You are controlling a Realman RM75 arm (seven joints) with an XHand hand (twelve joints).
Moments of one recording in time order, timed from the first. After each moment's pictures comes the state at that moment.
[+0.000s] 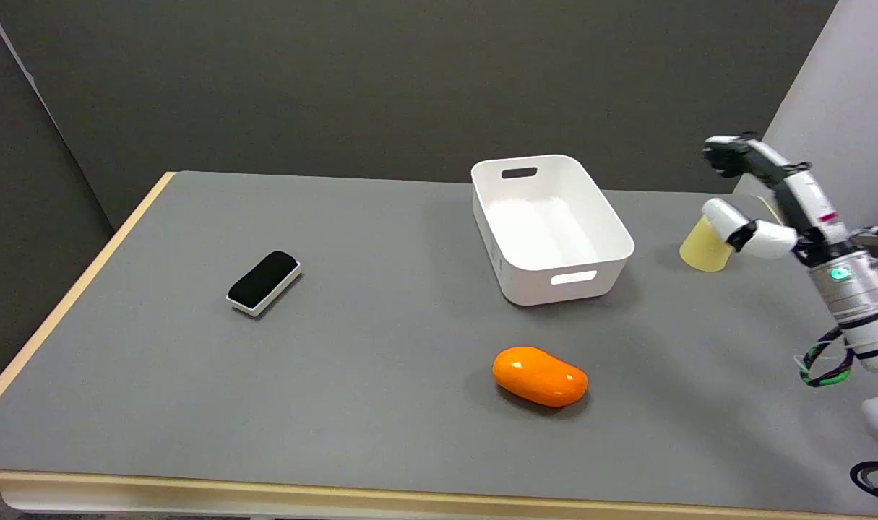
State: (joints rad) arm -0.03 -0.74 -1.58 0.64 0.39 1.28 1.38
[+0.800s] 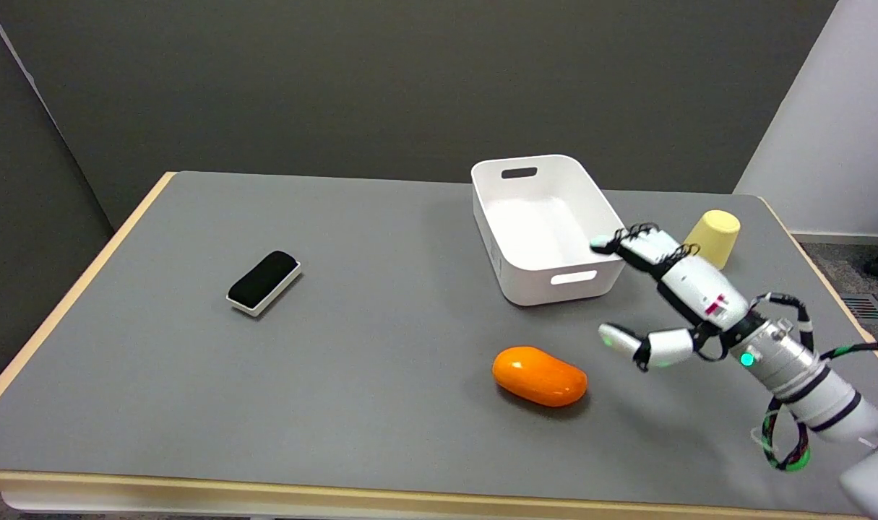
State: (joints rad) arm -0.38 -0.83 -1.52 1.14 0.14 1.09 0.97
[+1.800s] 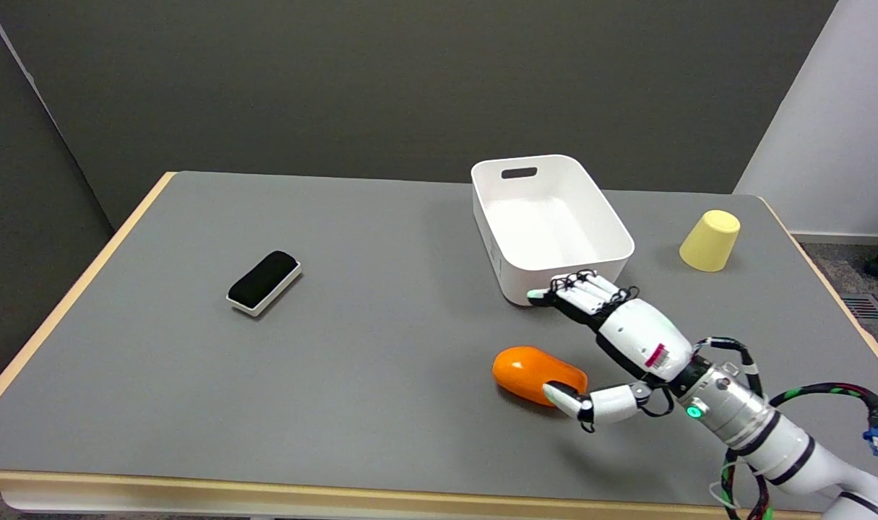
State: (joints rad) arm -0.52 -0.92 -1.60 1.45 0.11 0.89 0.77
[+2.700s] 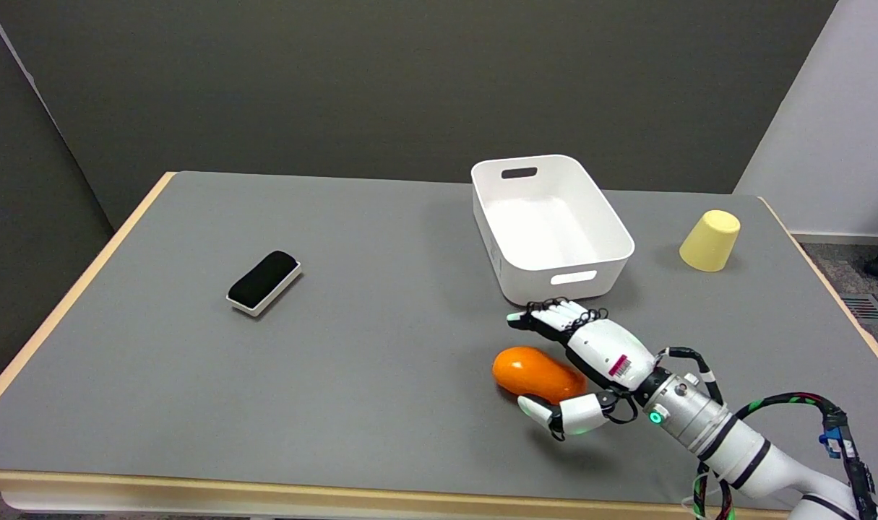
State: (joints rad) arm -0.46 -0.95 -1.71 1.46 0.17 0.68 0.74
